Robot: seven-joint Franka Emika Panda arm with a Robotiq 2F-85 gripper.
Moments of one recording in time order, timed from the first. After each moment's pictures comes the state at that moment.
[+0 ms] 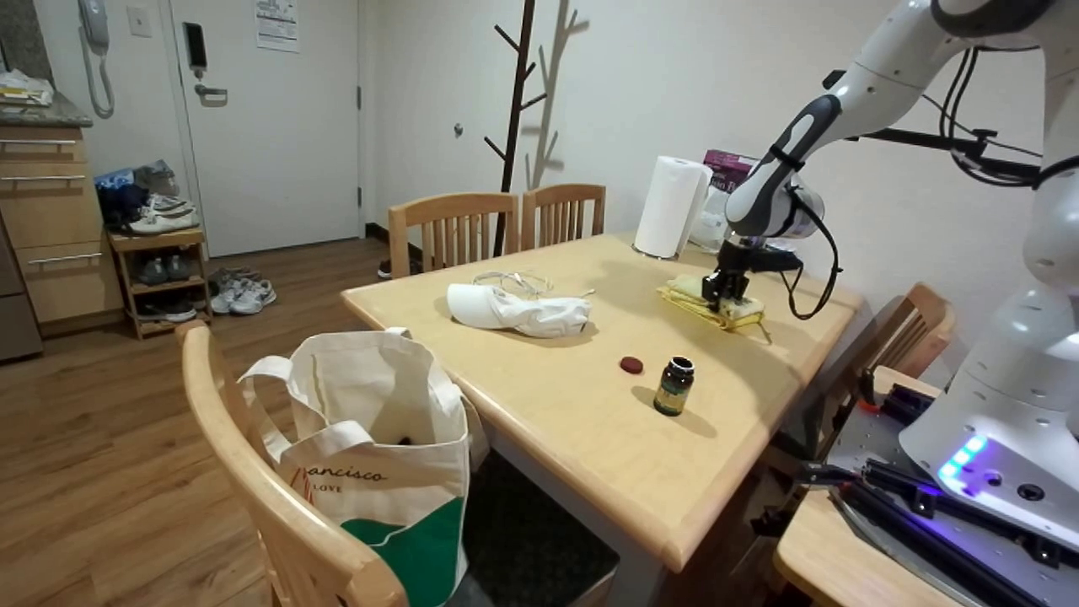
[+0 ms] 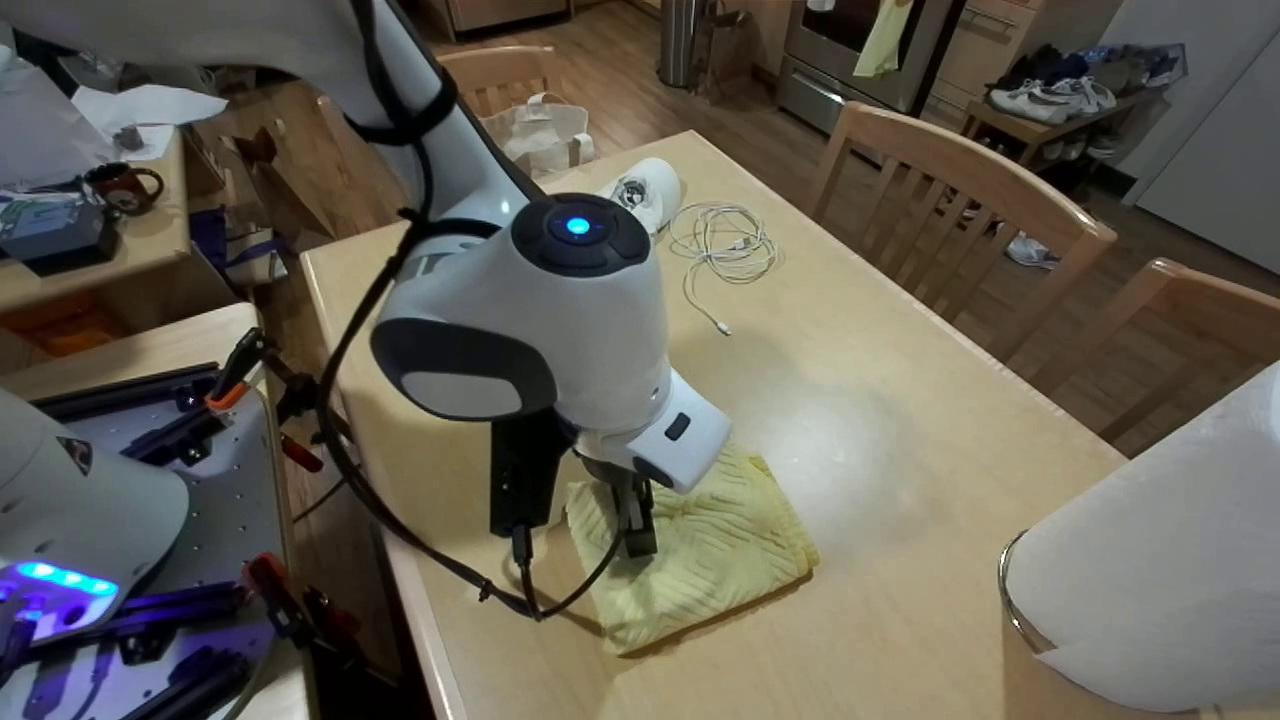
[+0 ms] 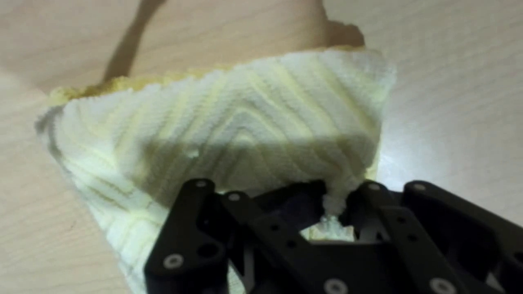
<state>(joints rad) -0.32 0.44 -0.09 -2.39 0.16 2.89 -0.21</state>
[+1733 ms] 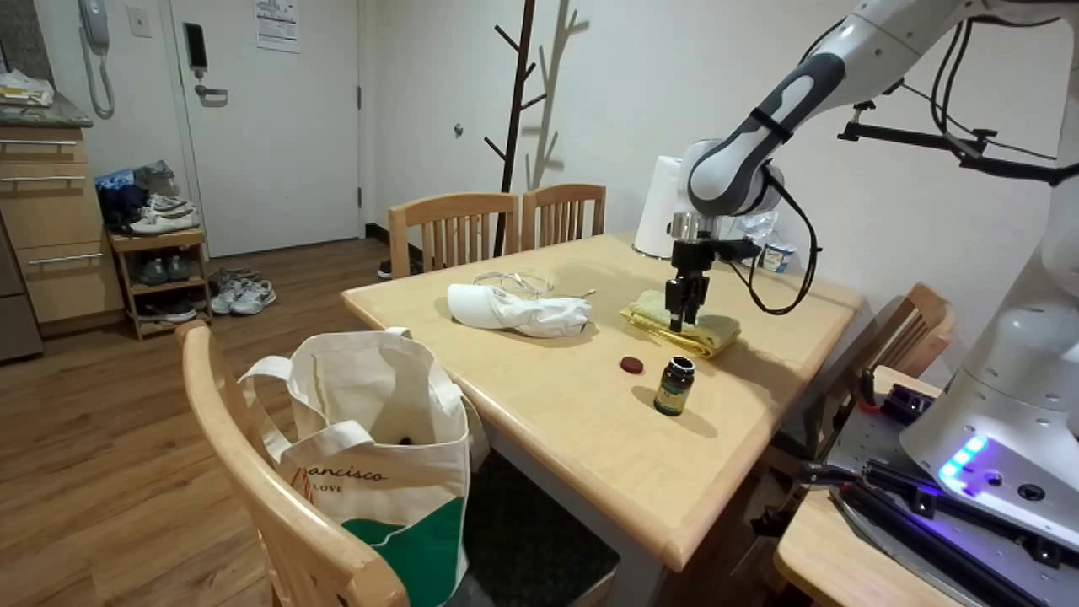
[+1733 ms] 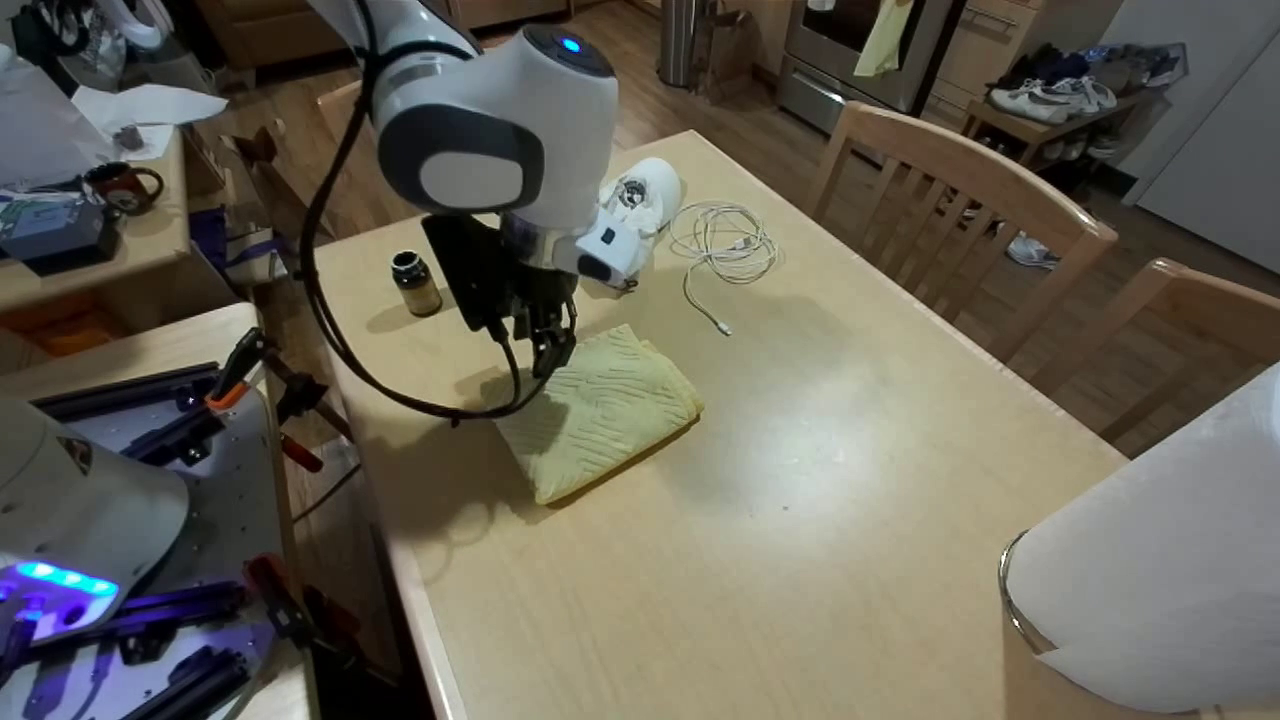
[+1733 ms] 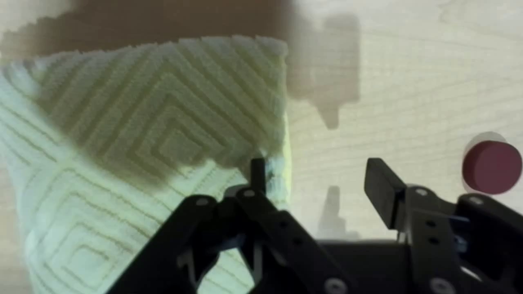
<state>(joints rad) -0.07 0.32 0.04 -2.38 0.14 2.48 -0.14</state>
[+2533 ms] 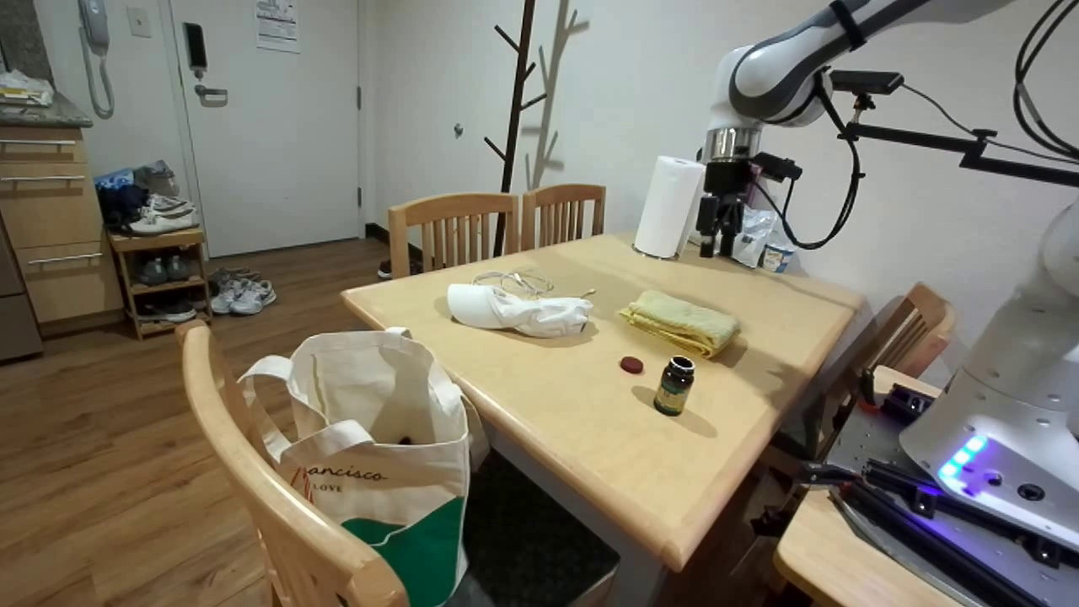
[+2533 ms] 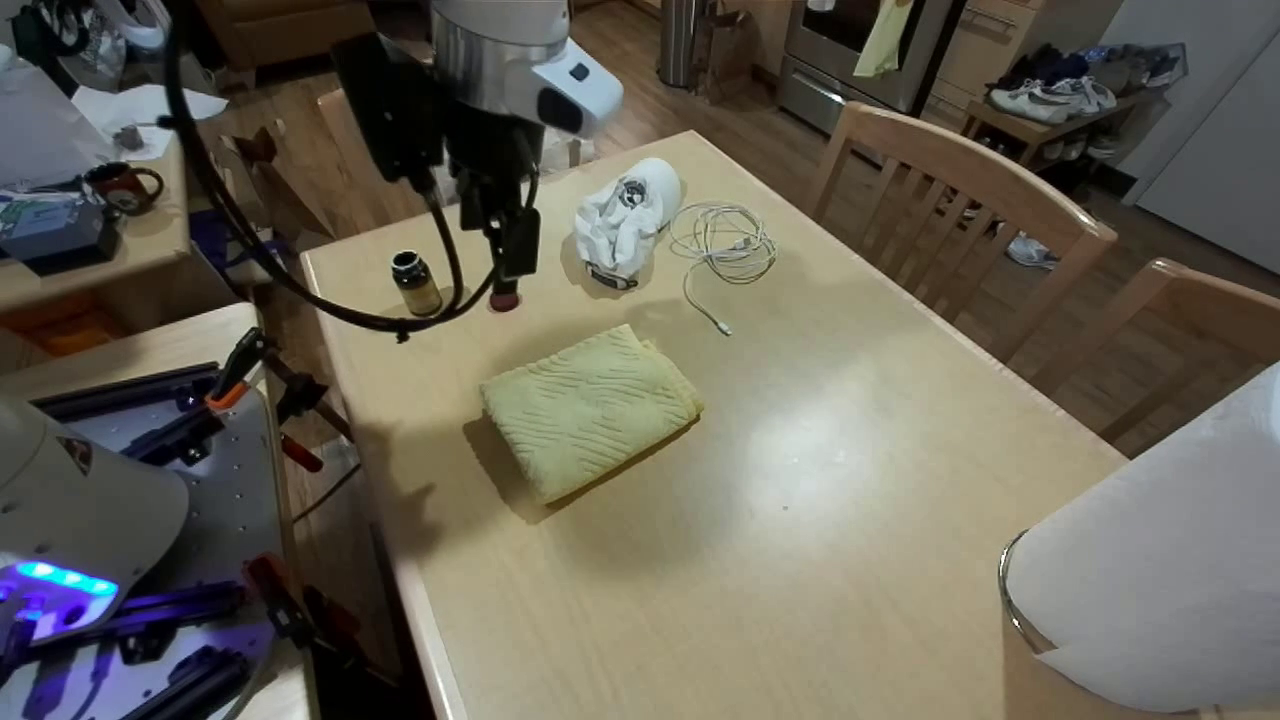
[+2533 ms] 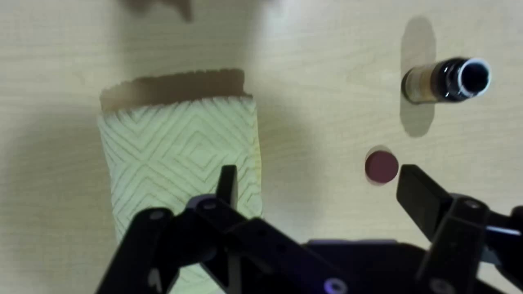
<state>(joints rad) -0.04 -0.05 -0.02 -2.39 0.13 2.08 -0.13</state>
